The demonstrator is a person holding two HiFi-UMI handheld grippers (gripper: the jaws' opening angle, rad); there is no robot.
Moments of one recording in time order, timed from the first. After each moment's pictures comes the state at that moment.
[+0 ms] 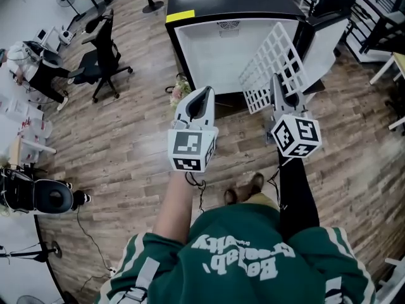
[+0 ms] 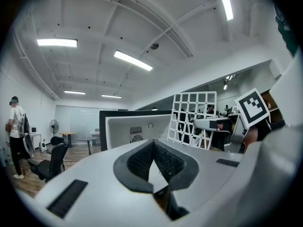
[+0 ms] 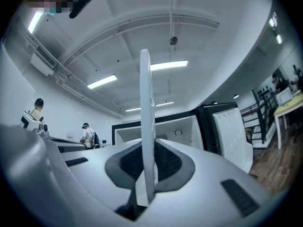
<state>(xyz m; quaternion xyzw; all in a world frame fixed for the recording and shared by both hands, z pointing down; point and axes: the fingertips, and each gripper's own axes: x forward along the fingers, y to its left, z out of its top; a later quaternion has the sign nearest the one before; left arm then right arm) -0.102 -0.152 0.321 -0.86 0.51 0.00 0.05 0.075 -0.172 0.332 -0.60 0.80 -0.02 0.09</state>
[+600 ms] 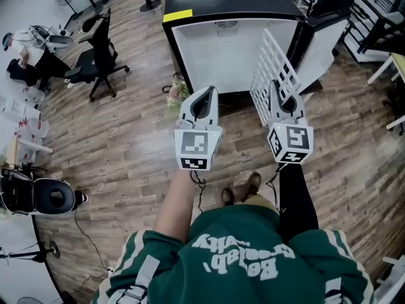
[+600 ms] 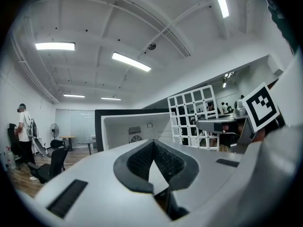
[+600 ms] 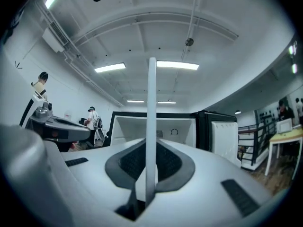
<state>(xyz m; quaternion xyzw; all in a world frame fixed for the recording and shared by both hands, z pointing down) -0.090 -0.160 0.330 -0.86 0.51 0.00 0.07 0.073 -0.165 0.343 -0.62 0.78 0.06 0.00</state>
